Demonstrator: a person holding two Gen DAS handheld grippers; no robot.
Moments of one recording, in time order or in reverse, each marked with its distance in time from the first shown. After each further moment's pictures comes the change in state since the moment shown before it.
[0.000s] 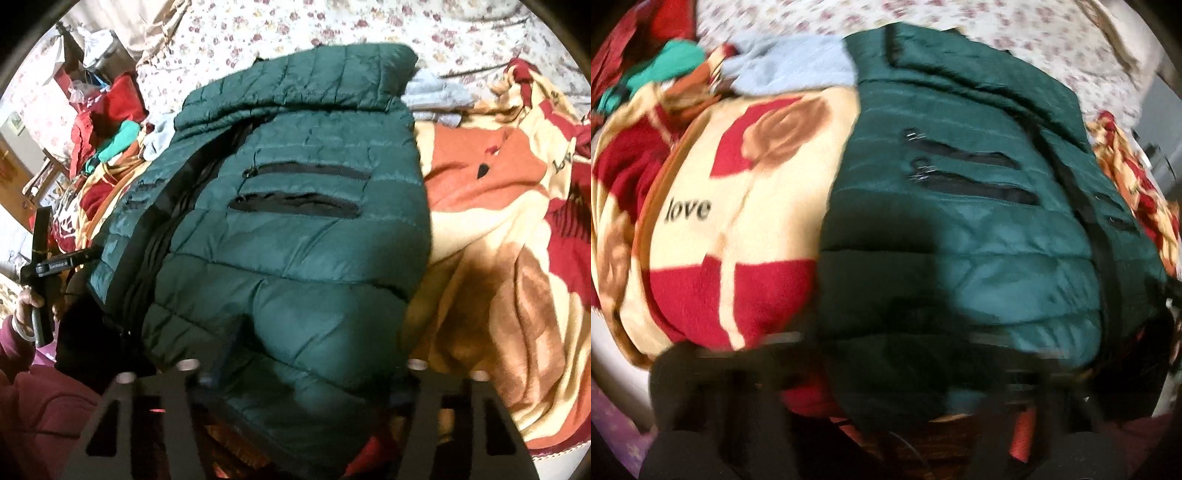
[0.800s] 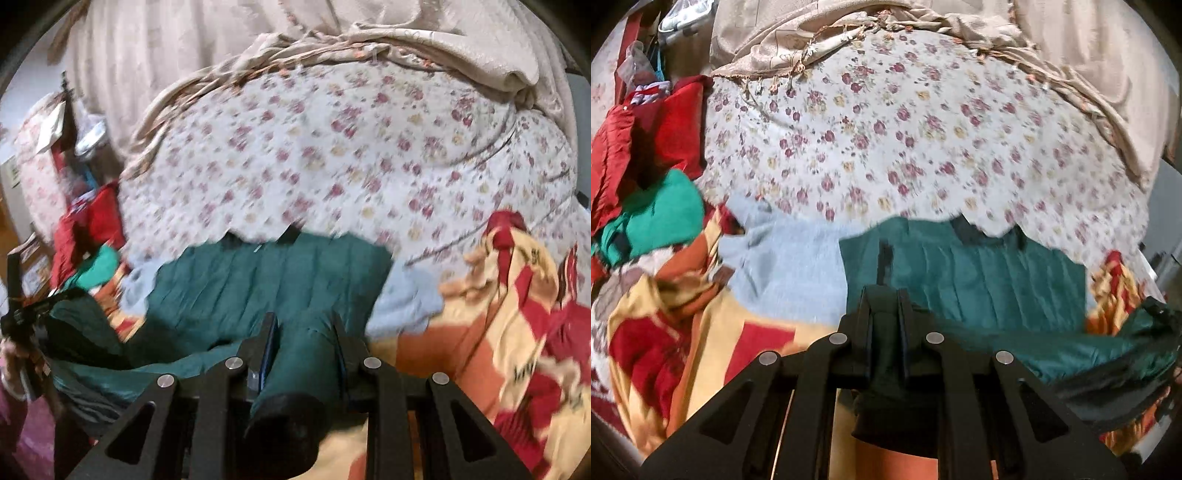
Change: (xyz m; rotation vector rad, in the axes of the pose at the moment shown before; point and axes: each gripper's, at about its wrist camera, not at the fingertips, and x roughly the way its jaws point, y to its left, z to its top) left arm -0.043 -0.010 0.215 -0.112 -0.417 0.038; right arm -0.046 -0.035 0.211 0.051 -0.433 -0.121
